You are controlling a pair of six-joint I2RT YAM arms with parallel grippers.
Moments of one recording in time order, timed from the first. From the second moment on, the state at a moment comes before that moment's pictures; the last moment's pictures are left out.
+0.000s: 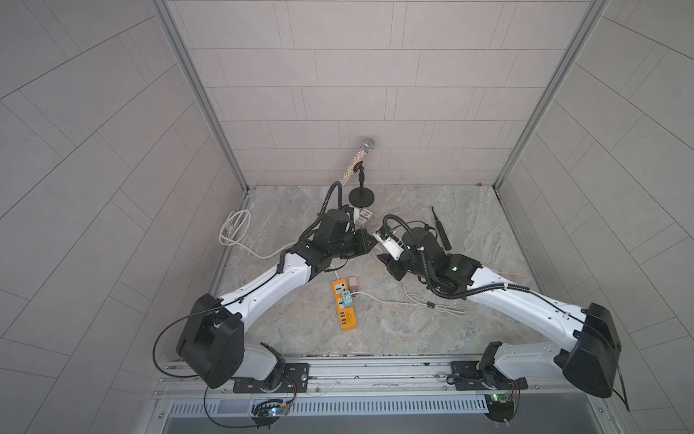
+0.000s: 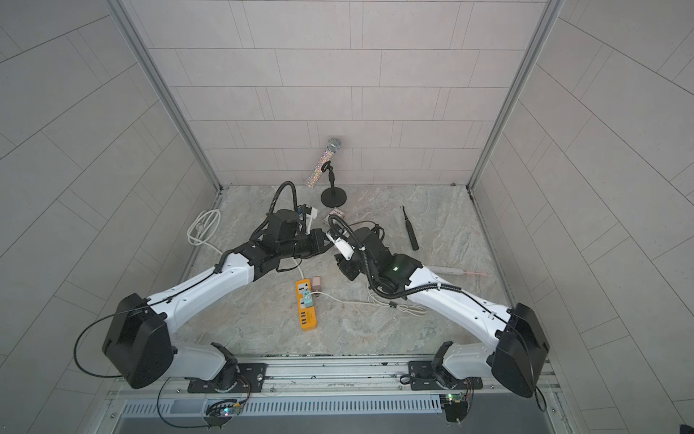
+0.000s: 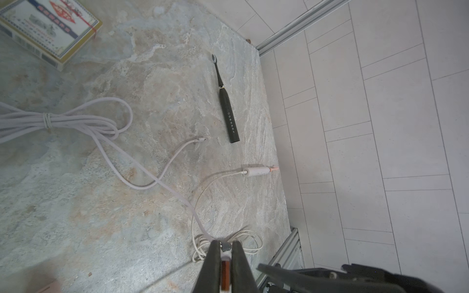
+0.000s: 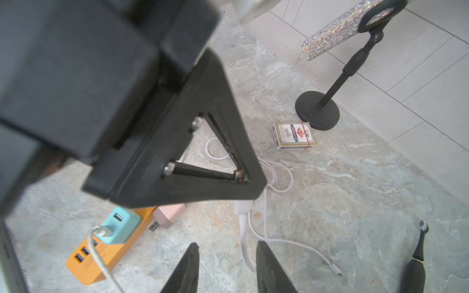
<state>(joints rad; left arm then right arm) -0.59 1.40 1.03 -0.14 0.39 -0.81 0.75 1.26 1.05 -0.37 0.01 -0.05</state>
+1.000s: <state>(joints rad) -0.59 1.30 0.98 0.18 0.56 -0.82 0.38 1.23 1.09 -0.29 -0.80 0.41</state>
